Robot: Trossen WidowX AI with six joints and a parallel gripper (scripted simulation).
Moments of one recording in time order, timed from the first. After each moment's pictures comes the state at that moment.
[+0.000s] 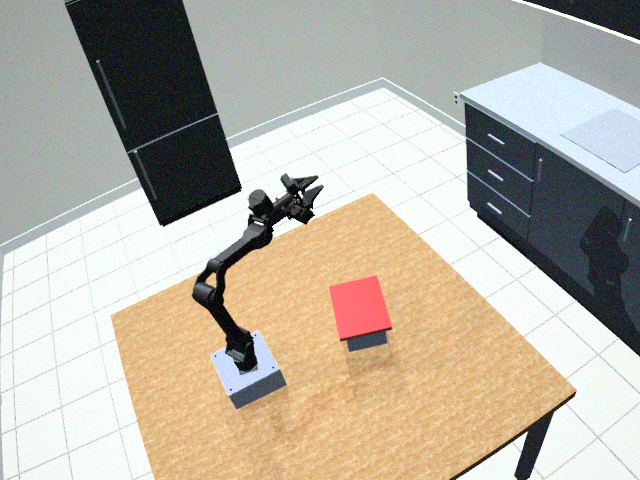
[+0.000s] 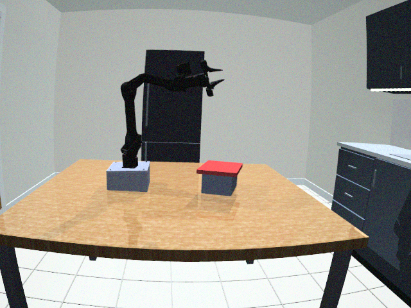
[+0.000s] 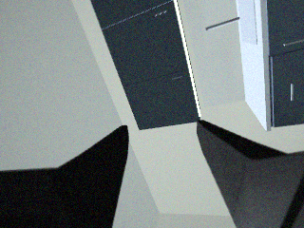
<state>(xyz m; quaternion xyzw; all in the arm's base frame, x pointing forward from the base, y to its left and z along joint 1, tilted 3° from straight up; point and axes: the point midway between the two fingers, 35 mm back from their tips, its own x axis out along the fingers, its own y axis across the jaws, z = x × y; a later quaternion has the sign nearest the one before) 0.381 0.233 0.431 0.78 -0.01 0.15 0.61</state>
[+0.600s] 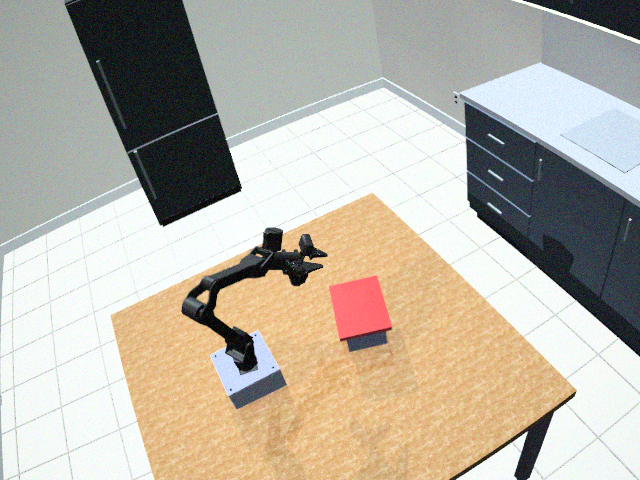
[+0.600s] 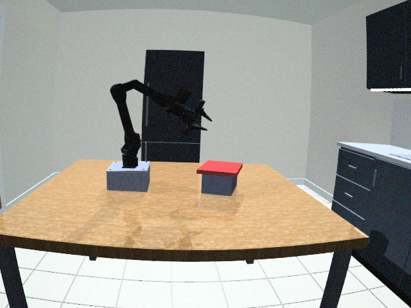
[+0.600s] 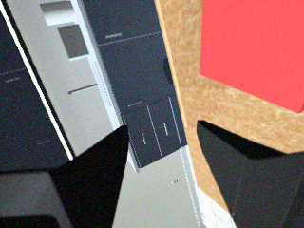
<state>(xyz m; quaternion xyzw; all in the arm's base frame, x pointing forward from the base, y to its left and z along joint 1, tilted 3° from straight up) 0.326 0.168 0.197 0.72 0.17 -0.15 0.65</state>
